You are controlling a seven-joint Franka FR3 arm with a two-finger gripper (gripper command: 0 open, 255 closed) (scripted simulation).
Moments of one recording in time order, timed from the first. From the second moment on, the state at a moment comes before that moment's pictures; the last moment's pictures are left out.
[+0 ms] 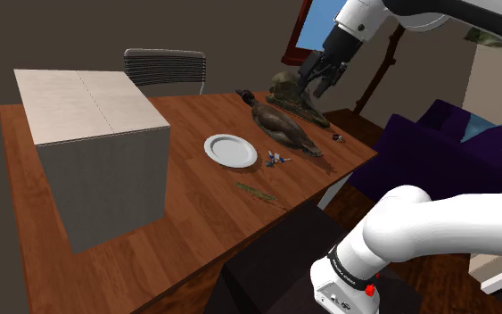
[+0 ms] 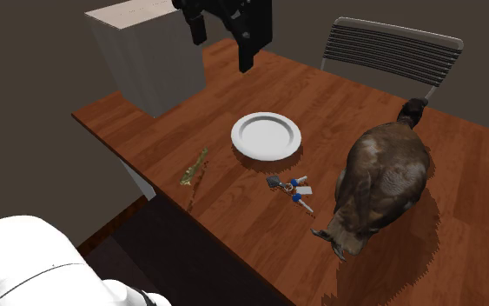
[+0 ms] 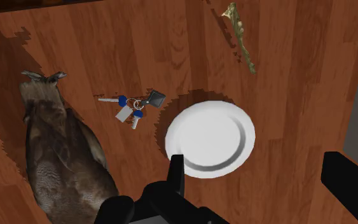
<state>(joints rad) -0.02 -0.77 0.00 -2.27 0.11 1.66 0.07</state>
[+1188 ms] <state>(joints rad) 0.04 -0.65 0.19 -2.65 0.18 2.02 0.21</state>
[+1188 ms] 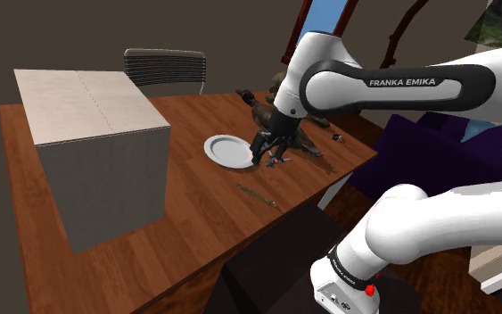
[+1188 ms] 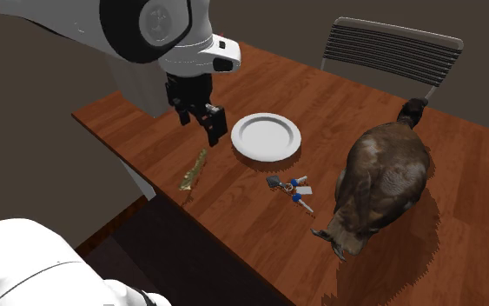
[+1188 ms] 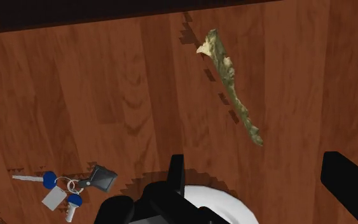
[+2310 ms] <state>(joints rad) 0.07 -0.46 0.28 -2.78 0.22 2.29 0.25</state>
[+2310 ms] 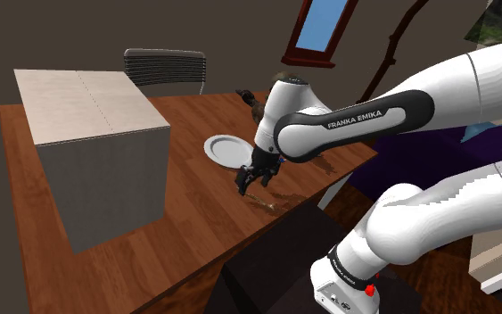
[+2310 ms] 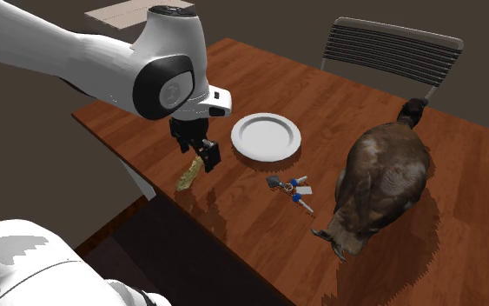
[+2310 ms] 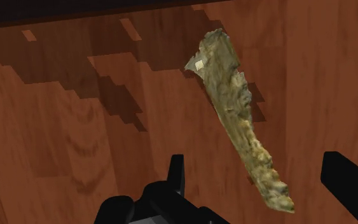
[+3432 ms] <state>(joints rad) 0.13 -0.58 0.19 -2.84 0.24 2.23 0.03</state>
